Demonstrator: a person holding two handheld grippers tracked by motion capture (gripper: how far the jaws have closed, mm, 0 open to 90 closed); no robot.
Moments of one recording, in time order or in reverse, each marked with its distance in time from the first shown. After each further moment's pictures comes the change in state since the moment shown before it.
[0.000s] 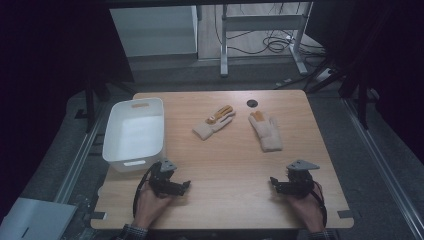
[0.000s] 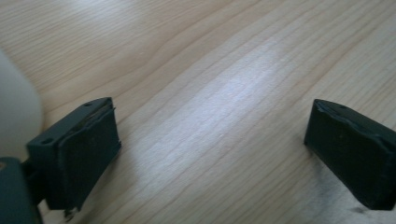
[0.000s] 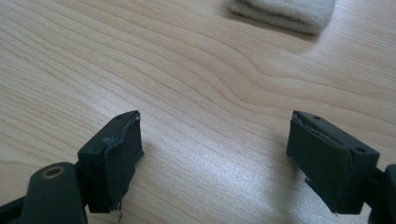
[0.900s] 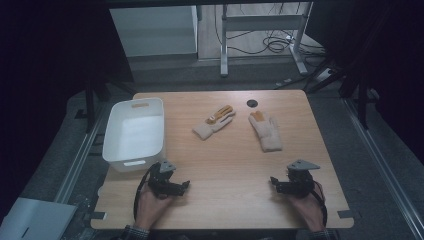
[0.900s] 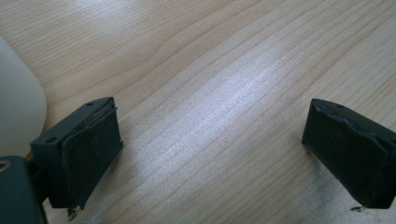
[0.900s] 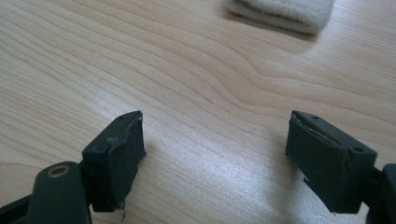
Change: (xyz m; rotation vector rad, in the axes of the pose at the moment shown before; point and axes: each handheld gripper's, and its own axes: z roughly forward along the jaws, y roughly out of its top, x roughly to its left) left arm -0.002 -0.002 -0.001 -0.001 0.009 -0.008; right arm -0.001 0.000 0.000 -0.005 0.001 0.005
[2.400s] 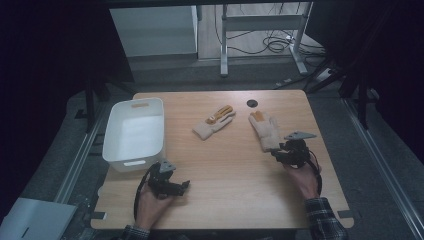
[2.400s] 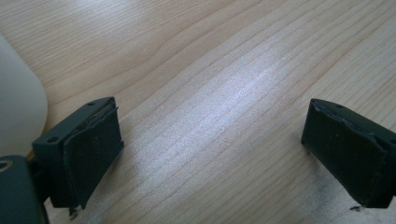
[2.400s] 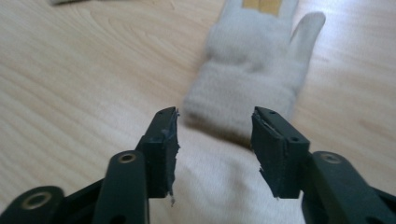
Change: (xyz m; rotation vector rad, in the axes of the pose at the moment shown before) left arm 0.000 0.000 0.000 -0.004 0.001 -0.008; right arm -0.034 0.075 0.026 -0.019 0.023 0.016
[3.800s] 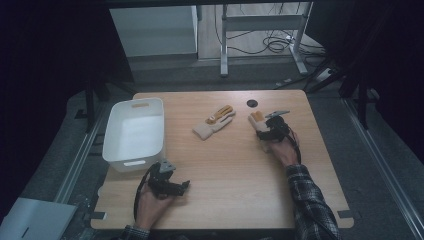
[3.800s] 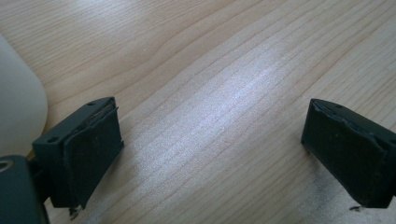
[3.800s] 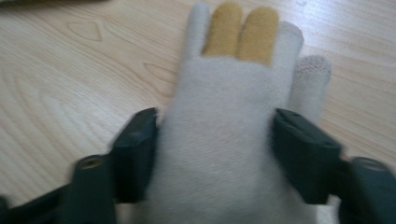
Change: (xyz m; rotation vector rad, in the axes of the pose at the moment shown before) left arm 0.000 0.000 0.000 -0.002 -0.001 -0.002; right arm -0.027 0.053 0.106 0.083 -0.067 -0.032
